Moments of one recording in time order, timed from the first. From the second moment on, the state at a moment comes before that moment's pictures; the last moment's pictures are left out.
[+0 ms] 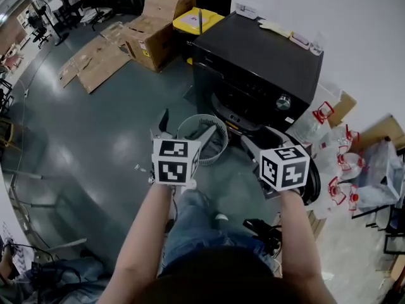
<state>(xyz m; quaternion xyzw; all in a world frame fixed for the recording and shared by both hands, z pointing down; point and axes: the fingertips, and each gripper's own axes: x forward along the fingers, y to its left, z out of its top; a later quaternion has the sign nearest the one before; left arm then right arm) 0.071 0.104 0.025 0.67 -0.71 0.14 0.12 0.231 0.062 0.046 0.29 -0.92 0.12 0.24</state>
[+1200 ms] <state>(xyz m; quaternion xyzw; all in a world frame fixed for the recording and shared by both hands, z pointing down) 0.048 0.153 -0.139 0.71 -0.69 0.07 -0.09 0.236 0.102 -0.133 0.37 -0.93 -0.07 0.06</state>
